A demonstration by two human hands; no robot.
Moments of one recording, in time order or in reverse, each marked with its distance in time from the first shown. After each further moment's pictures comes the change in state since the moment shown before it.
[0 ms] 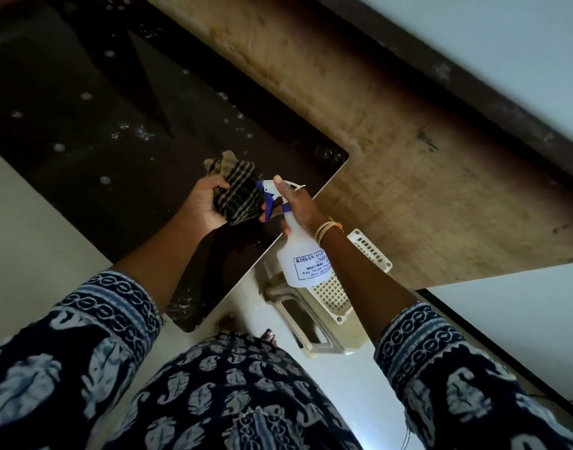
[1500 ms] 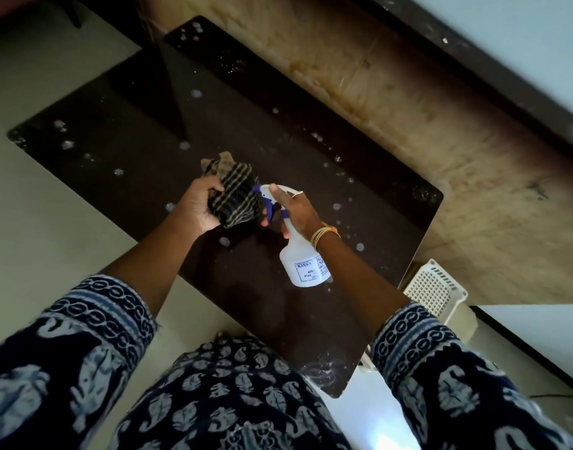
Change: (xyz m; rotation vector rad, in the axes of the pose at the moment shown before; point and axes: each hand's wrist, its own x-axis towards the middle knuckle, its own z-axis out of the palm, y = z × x) left_hand 0.046 0.263 -0.185 0.078 0.007 -0.052; right_hand 0.214 -0.071 0.231 -0.076 0.139 -0.010
